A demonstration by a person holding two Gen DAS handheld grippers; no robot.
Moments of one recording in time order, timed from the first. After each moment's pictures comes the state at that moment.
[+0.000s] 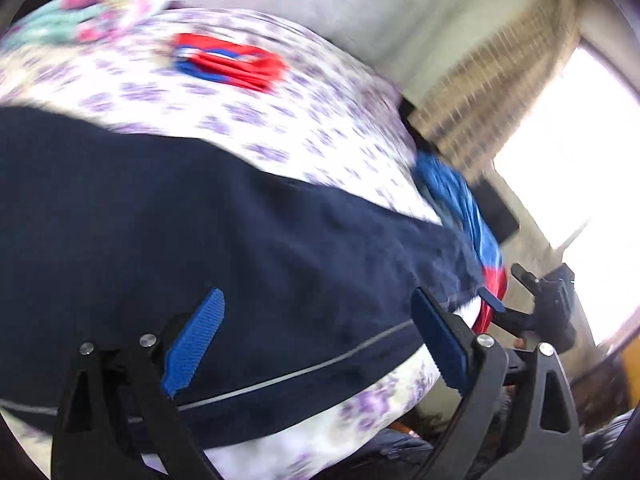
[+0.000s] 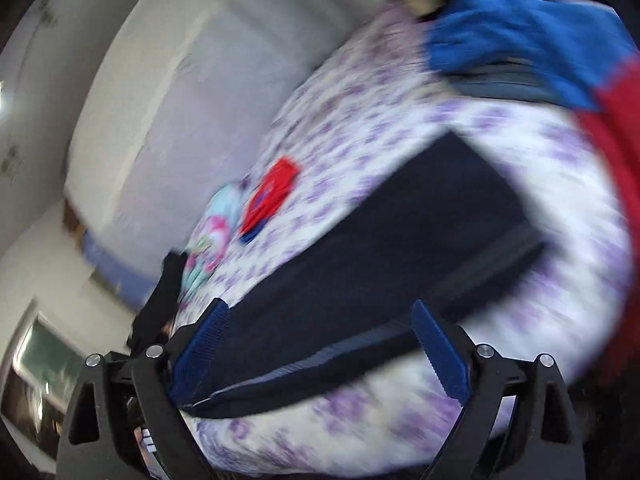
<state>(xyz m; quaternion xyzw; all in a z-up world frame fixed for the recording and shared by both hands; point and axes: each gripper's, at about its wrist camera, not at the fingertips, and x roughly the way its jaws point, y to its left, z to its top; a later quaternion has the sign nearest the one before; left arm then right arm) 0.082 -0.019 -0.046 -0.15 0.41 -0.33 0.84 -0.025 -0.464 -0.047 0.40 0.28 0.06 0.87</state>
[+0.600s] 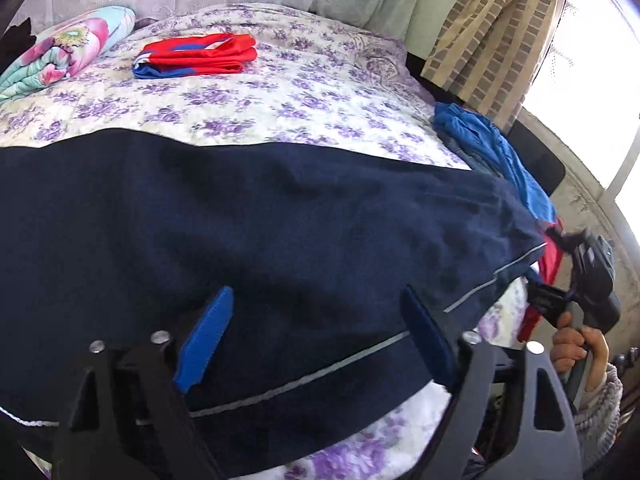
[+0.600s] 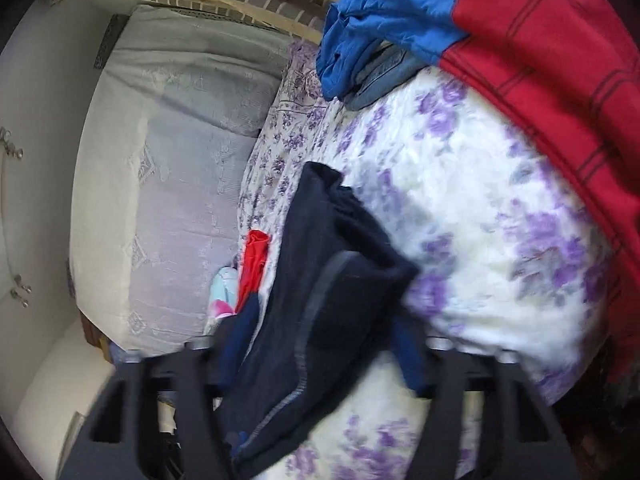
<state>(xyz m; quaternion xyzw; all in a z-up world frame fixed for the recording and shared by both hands) 0.083 -0.104 -0.073 -0.05 0.41 -0.27 0.87 -0.020 -0.518 -0.124 0.53 0.19 0.02 0.82</state>
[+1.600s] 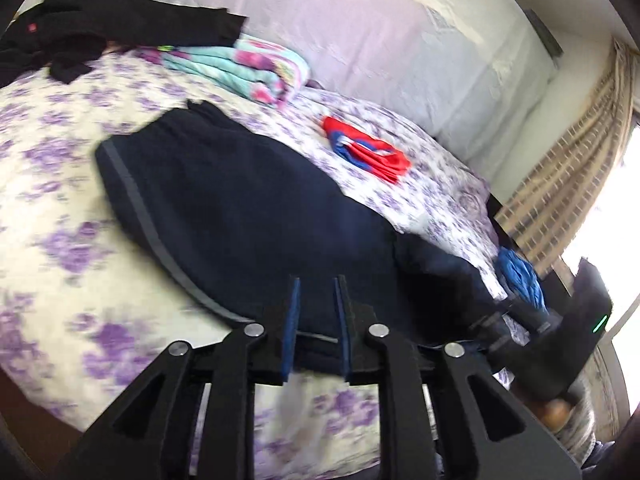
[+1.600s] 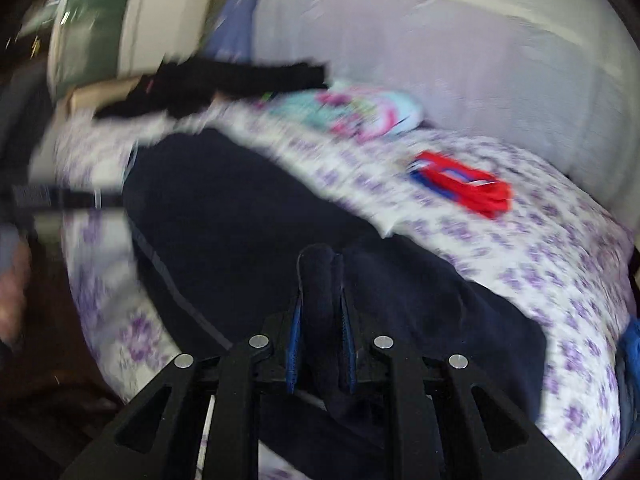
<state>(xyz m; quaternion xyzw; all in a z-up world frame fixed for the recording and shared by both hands) 0.009 0.154 -0.048 -0.24 0.32 -0.11 0.91 0.064 -0.091 -0.051 -0.23 0.29 0.24 0.90</state>
